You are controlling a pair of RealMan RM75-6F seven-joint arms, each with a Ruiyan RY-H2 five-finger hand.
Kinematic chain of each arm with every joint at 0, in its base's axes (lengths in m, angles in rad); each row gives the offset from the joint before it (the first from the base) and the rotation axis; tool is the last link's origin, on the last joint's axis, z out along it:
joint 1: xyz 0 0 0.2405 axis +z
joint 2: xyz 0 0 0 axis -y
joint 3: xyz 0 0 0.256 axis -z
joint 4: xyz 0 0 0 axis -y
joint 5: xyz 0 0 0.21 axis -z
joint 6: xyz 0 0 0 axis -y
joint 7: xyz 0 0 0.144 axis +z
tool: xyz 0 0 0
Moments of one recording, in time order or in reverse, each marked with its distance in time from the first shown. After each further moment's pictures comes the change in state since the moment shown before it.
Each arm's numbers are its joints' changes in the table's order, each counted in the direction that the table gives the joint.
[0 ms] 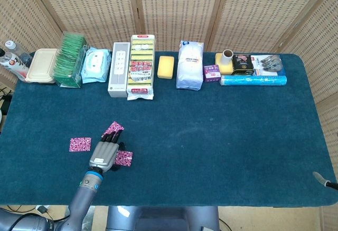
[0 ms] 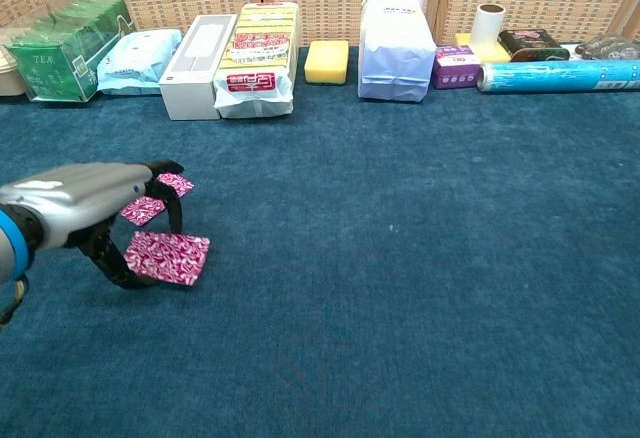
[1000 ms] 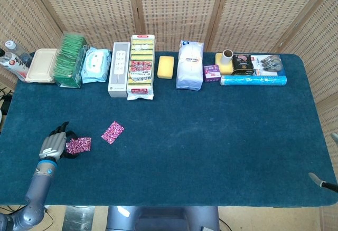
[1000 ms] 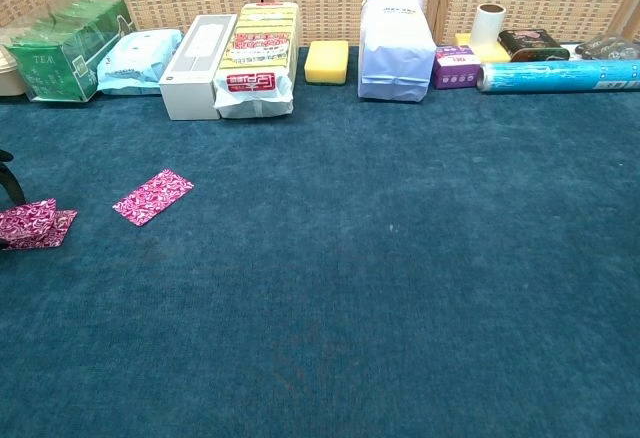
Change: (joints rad) left arm 0.128 -0.268 0.067 -0.185 0.103 0.246 -0.416; right arm 0.006 0.003 0.008 0.015 0.010 0.008 -0.032
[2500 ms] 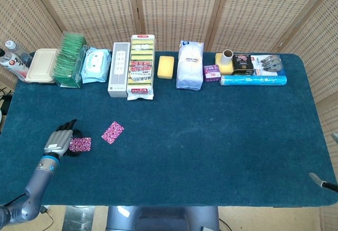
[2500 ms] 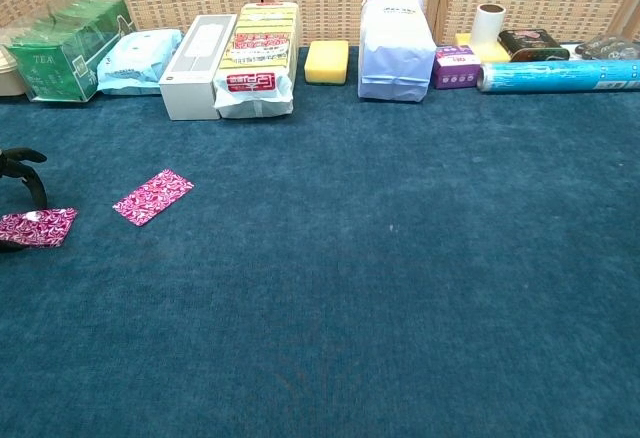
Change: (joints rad) left arm -0.022 0.026 -0.036 -0.166 -0.194 0.128 -0.062; right arm -0.001 0.000 0.002 0.000 -0.001 -0.001 -0.001
